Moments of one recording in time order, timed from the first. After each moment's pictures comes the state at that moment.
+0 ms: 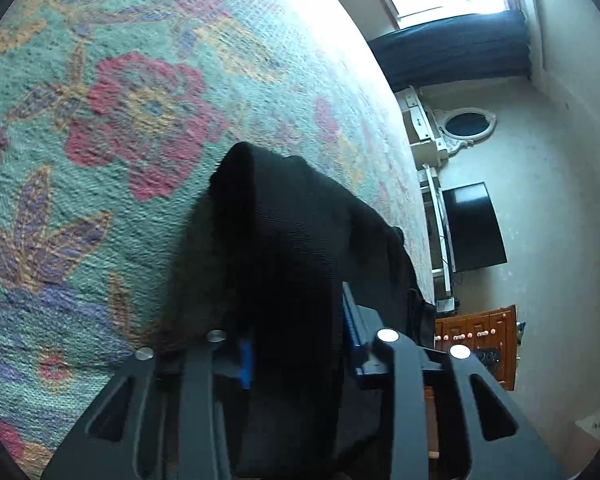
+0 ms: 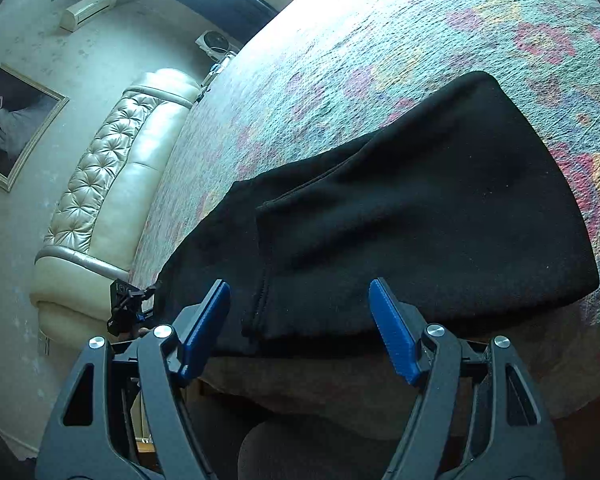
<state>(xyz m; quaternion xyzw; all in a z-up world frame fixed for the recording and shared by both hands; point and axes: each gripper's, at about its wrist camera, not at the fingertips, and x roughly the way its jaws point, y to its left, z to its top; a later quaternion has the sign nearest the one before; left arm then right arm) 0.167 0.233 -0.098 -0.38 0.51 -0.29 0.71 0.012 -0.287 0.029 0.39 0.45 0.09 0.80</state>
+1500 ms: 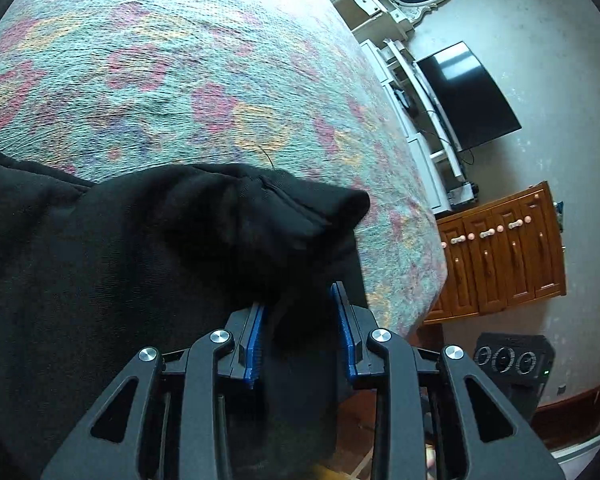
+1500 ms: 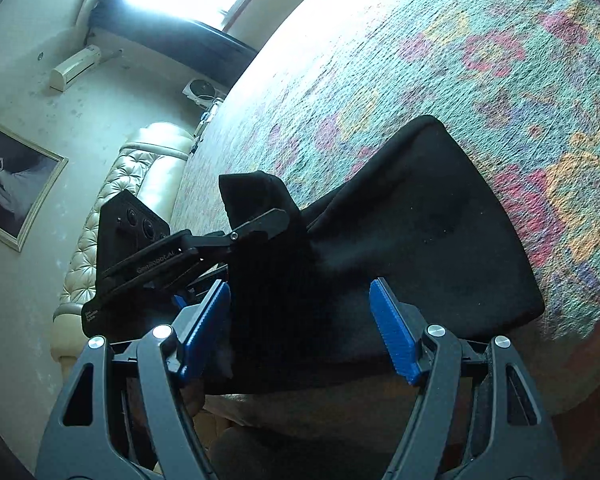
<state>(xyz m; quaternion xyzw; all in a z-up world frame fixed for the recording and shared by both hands) 0.148 -0.183 0.002 -0.20 0.57 -0.41 0.68 -0.003 -0.339 0.029 0.47 0.40 0.05 0.79</state>
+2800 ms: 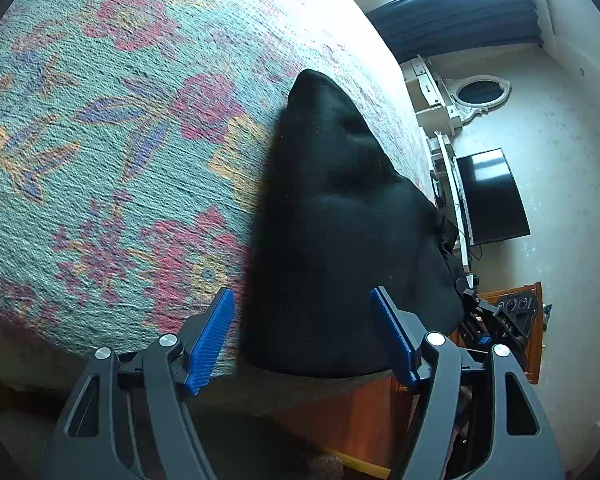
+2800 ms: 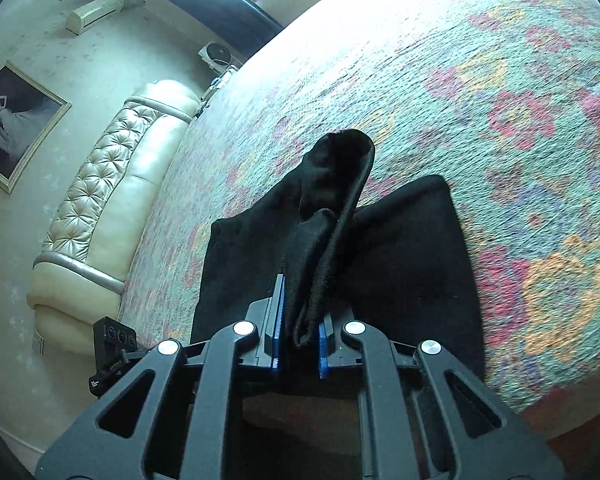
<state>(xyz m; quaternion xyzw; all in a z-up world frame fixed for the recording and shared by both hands) 0.074 0.032 -0.032 -0.33 0.55 -0.27 0.72 0.017 -0.376 0.046 0.37 0.43 0.08 0.82</state>
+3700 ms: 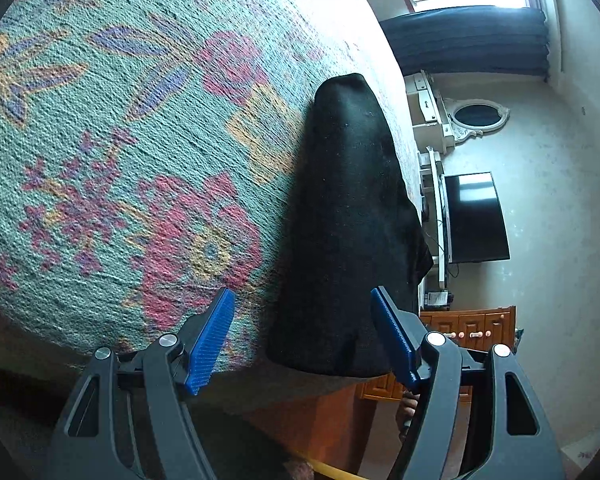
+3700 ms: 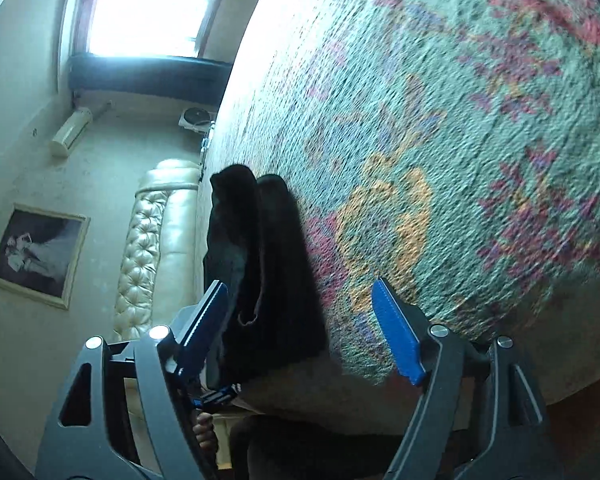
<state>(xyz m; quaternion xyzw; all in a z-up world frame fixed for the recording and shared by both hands) 0.073 0.043 -0.049 -0.39 0.55 -0.27 0.69 -0.051 -0.471 -0.058 0.55 0.39 0.07 0.73</state>
